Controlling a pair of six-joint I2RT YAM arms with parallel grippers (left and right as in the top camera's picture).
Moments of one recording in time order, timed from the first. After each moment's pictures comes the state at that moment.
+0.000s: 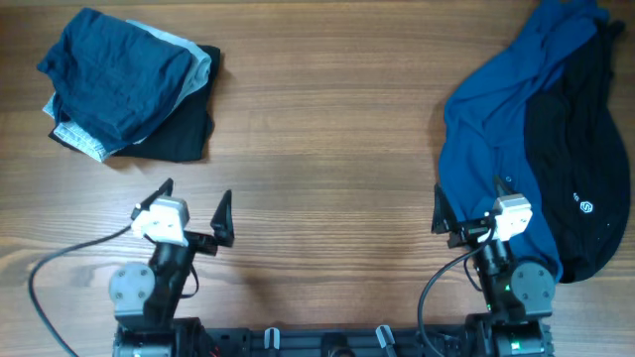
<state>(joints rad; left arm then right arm) 0.03 0.18 0.22 -0.16 0.26 -0.09 0.06 0.11 0.10 0.00 -0.10 0.06</state>
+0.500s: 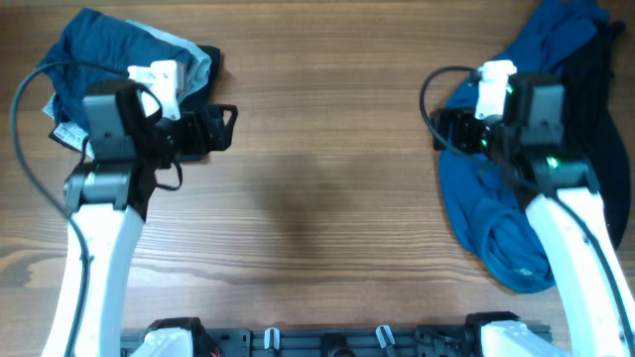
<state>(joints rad) 0.03 1.23 1.08 -0.56 0.40 -0.13 0.06 1.28 1.11 -0.64 -0.08 -0.01</state>
